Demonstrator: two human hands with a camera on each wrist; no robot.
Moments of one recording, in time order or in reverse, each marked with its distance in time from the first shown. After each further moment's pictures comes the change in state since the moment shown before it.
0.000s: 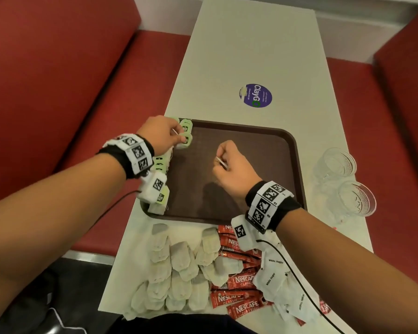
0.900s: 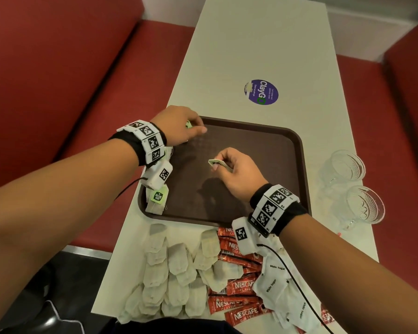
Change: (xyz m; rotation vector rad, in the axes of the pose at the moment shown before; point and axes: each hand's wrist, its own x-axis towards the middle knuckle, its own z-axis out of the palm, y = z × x) left_hand 0.024 0.020 0.006 0.085 -0.063 0.199; right_hand 0.008 0.020 0.002 -0.020 0.031 0.034
